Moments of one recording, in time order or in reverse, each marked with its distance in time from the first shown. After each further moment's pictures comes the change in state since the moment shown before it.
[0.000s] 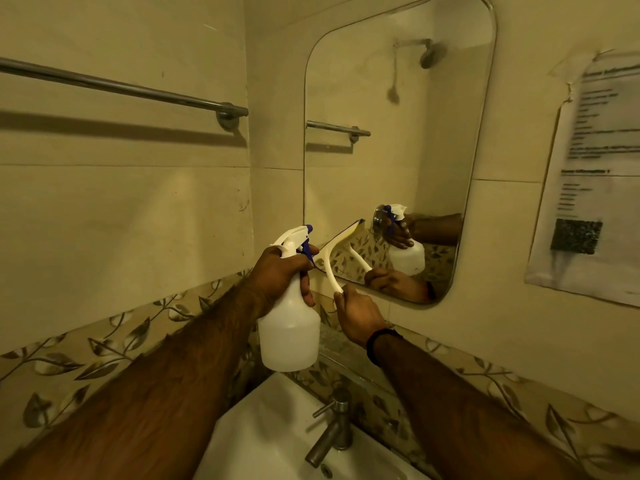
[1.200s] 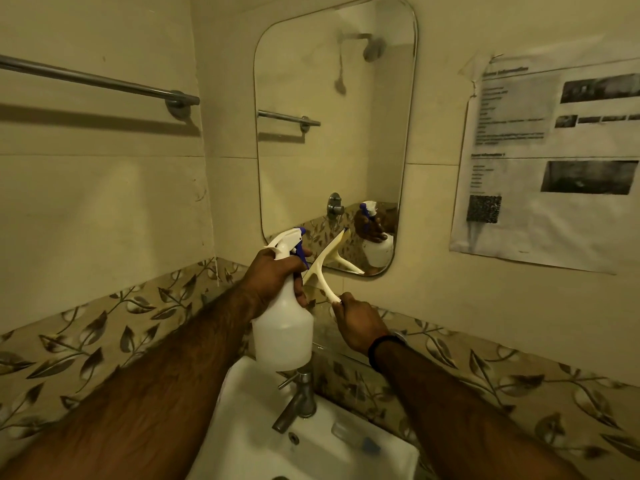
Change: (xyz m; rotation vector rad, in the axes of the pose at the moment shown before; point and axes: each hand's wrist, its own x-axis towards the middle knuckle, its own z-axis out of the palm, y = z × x) left_hand -0.030 -0.013 0.058 -0.041 -0.108 -0.040; right_hand -0.081 0.055 -0.043 -0.149 0.011 0.040
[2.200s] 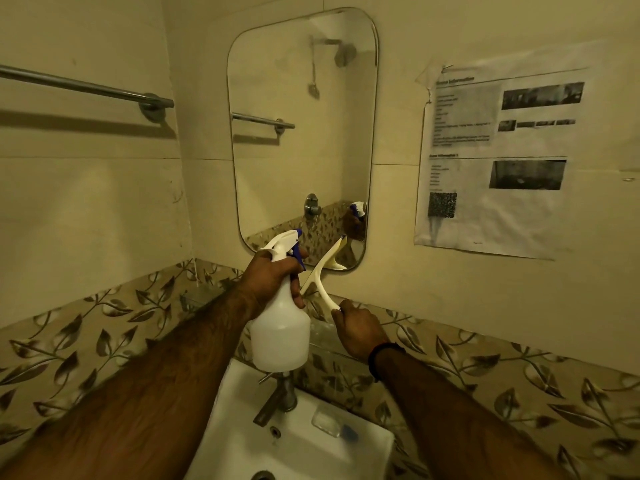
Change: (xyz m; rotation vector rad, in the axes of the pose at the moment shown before) left_hand -0.012 0.000 0.034 0.006 -0.073 0.022; right_hand -0.041 0.029 -0.020 -0.060 0.024 0.078
